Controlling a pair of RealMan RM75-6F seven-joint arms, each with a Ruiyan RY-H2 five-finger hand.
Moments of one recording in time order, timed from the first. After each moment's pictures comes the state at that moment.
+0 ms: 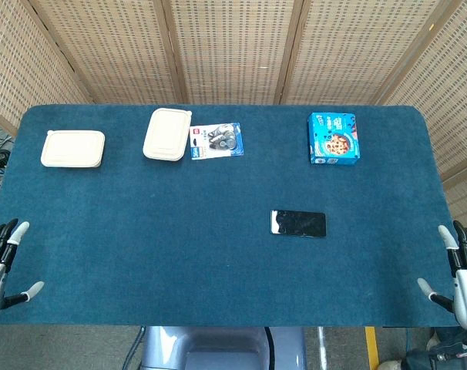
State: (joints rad) left arm -0.01 -1.05 0.01 -1.77 1.60 1.58 0.14; right arm -0.03 -1.13 0.08 -1.62 -1.57 1.68 -0.05
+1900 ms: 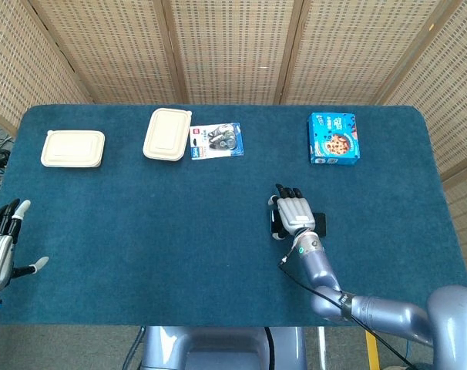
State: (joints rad) left arm -0.12 -1.16 -0.10 -1.63 1.37 1.42 0.12; right arm 0.90 -1.65 0.25 -1.45 -0.48 0.96 -0.65
